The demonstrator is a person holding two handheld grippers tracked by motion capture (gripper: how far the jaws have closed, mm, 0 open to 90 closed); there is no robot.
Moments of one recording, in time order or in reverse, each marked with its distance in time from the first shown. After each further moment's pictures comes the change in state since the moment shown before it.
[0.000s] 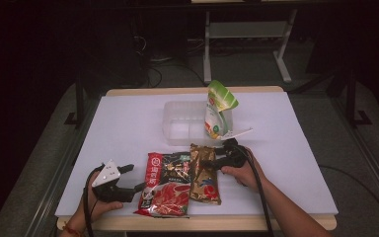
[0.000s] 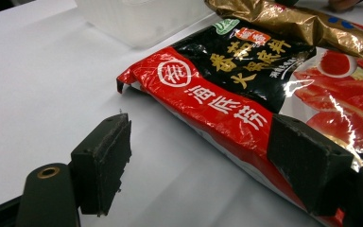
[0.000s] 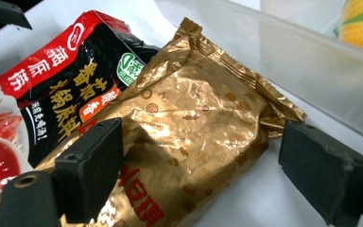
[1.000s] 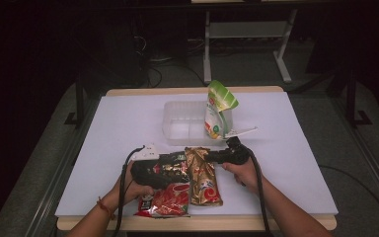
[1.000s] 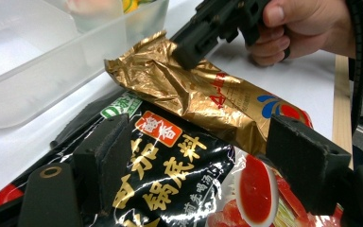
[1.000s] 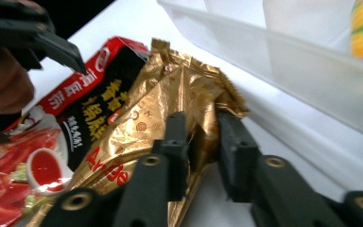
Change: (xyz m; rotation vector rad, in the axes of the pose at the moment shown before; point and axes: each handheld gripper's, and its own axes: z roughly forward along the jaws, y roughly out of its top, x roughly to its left) left arm -0.027 0.069 0.075 0.043 -0.282 -0.072; right arm -0.005 -0.001 -0.009 -0.073 0.108 0.032
